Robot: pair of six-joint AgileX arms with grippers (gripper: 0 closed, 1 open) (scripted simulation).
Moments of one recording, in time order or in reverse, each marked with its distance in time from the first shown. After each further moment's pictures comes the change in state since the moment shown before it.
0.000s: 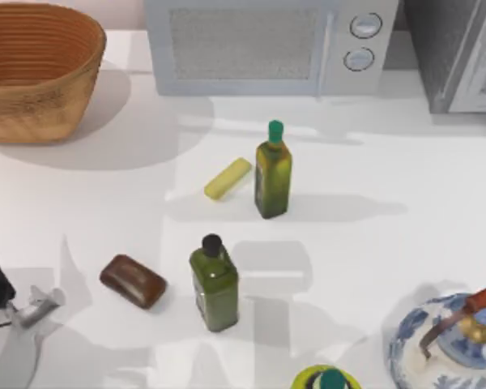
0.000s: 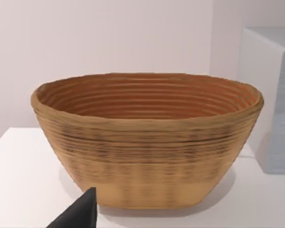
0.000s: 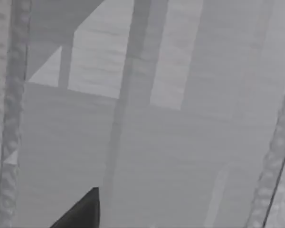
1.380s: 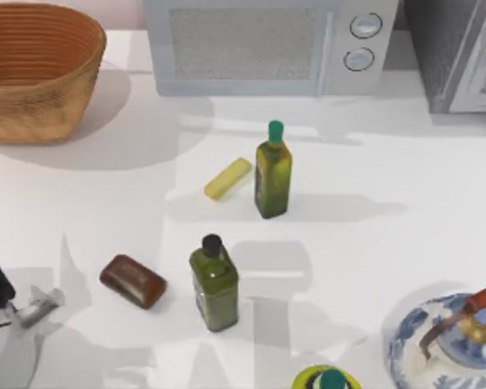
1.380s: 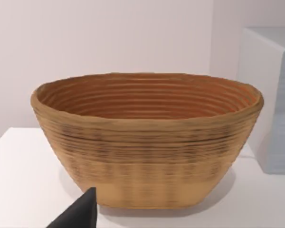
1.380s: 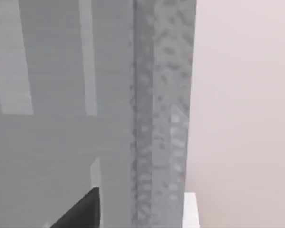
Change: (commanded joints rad) left arm 0.000 0.000 0.000 0.000 0.000 0.000; right arm -0.241 0.299 0.500 -0.381 -0.209 0.033
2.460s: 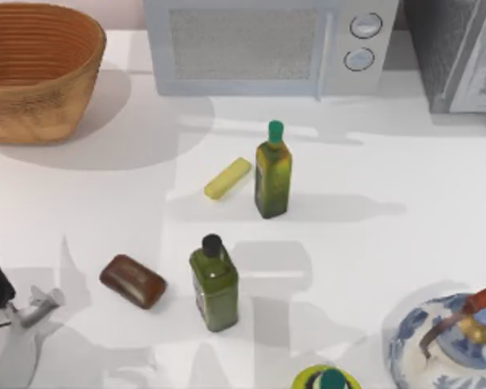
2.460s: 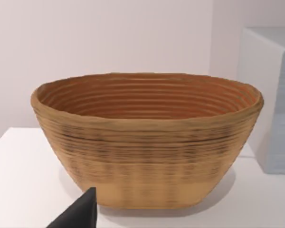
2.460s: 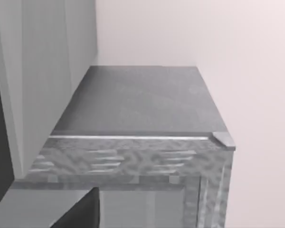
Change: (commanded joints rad) left arm 0.000 0.000 0.000 0.000 0.000 0.000; right arm -0.007 -0.162 0.882 -1.044 0.026 0.006
